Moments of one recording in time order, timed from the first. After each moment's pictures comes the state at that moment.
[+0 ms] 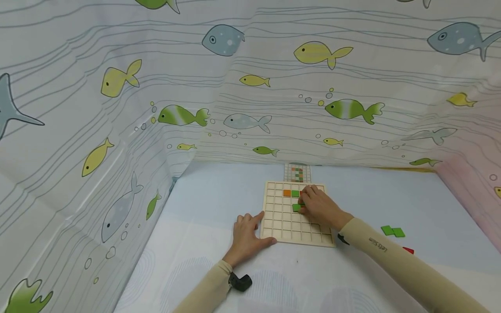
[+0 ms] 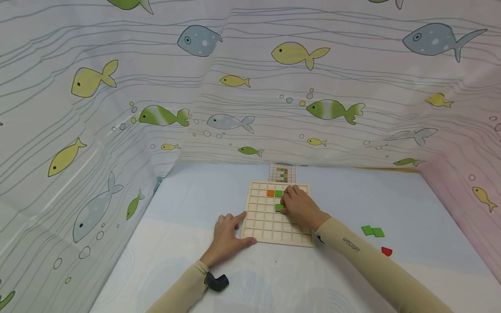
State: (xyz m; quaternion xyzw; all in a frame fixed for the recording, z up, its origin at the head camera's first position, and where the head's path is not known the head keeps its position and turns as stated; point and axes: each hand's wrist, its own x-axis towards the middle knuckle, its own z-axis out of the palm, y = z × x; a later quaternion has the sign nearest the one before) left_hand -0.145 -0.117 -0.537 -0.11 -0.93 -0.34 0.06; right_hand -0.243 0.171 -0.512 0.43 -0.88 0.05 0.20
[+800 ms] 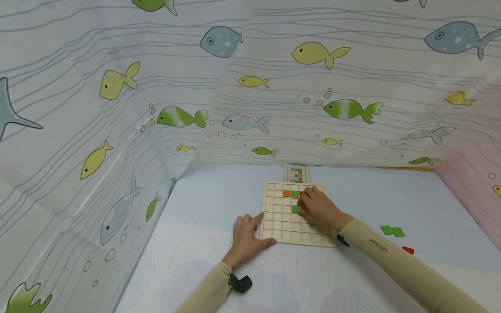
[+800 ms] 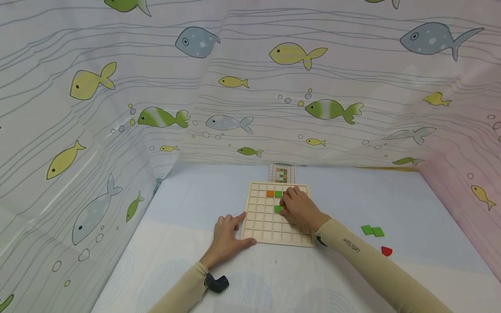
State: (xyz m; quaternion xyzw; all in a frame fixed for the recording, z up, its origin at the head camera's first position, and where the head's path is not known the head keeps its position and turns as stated) left_hand -0.145 -0.117 -0.536 -0.11 -0.93 -0.35 0.05; right_hand -0.238 0.169 -0.511 0.38 -0.91 0.11 0.13
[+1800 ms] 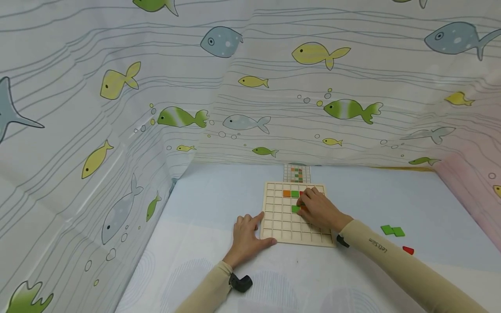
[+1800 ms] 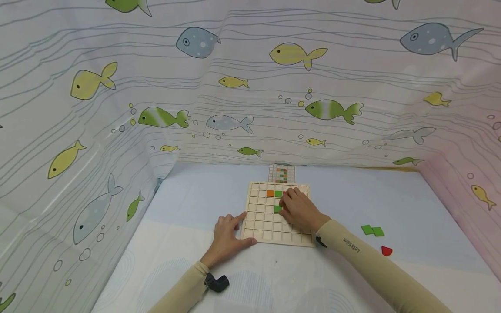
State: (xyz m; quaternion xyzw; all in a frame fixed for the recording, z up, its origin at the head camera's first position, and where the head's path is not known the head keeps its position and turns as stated) left_hand -0.144 -0.118 -0.535 -0.11 -0.93 -0.34 0.05; right_hand -0.237 0.167 -0.514 0.36 -0.92 0.15 0.09
